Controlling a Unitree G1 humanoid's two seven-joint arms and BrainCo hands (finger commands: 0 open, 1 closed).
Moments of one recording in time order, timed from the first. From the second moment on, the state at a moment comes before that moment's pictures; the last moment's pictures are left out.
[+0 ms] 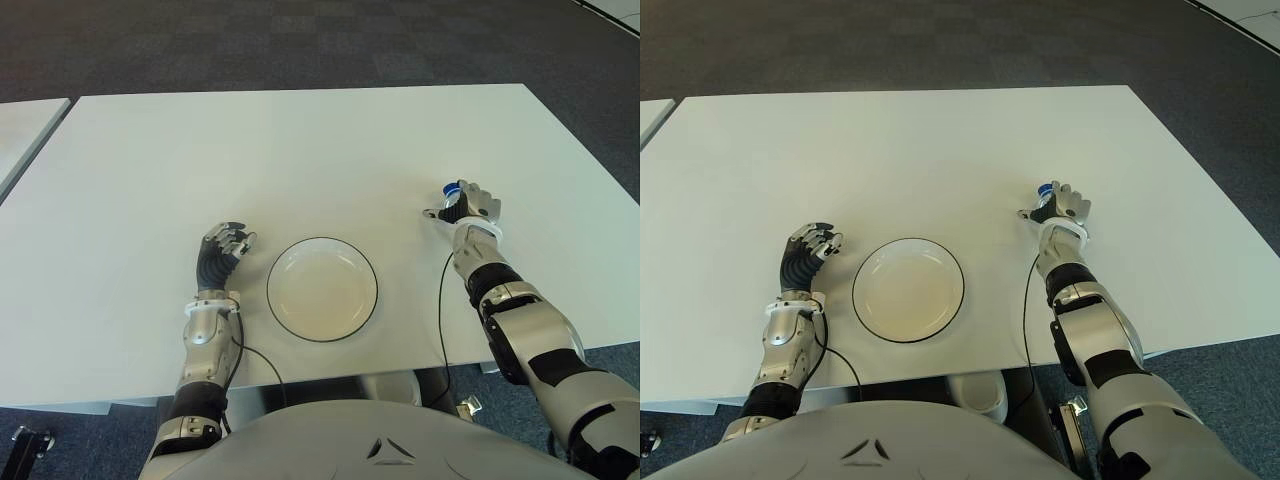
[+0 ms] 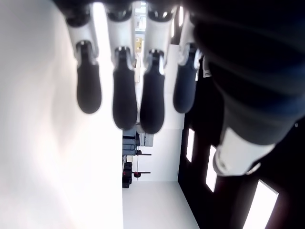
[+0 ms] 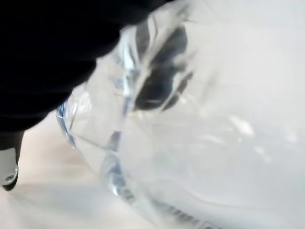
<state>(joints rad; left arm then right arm) 0.08 0.03 0.15 0.49 -0.11 -0.55 -0.04 -0.64 -0.32 0.30 1.13 -0.75 0.30 -0.37</state>
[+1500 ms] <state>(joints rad) 0.09 0.03 0.16 0.47 -0.11 -0.52 -0.01 -0.52 -0.33 0.21 0.97 -0.59 0.09 -0.48</state>
